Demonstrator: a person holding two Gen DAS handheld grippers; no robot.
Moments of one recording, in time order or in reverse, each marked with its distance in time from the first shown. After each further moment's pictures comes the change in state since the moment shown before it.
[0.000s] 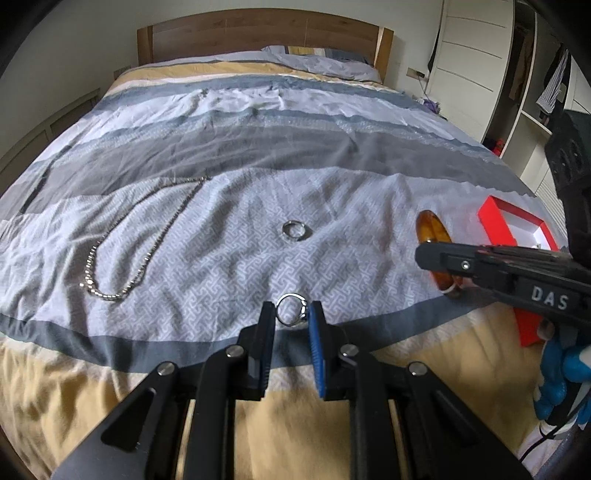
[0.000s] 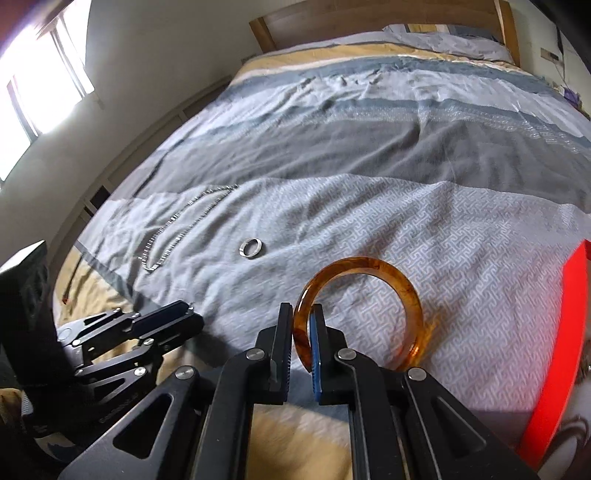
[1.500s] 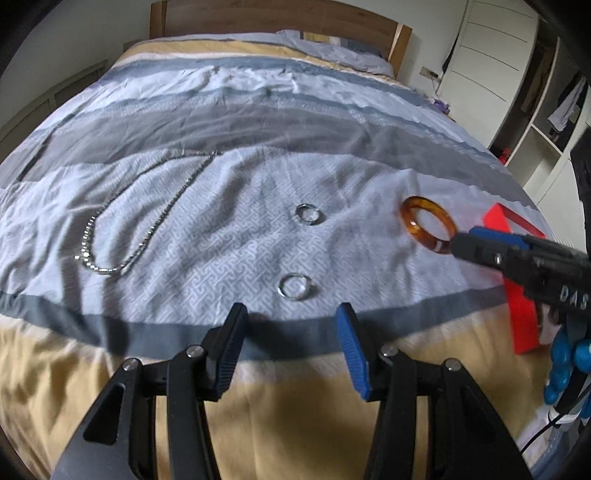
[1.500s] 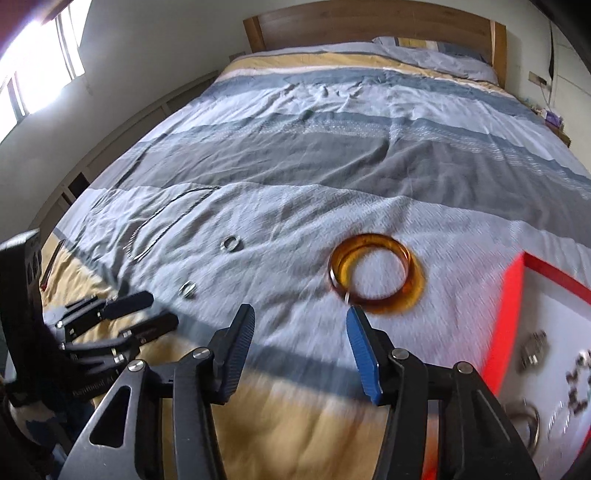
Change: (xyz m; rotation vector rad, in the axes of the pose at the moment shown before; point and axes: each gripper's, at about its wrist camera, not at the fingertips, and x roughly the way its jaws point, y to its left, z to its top) left arm 0.016 0.015 -0.003 -0.091 0.077 -0.033; right arm -0.014 -0.006 0.009 -0.057 0.028 -0.156
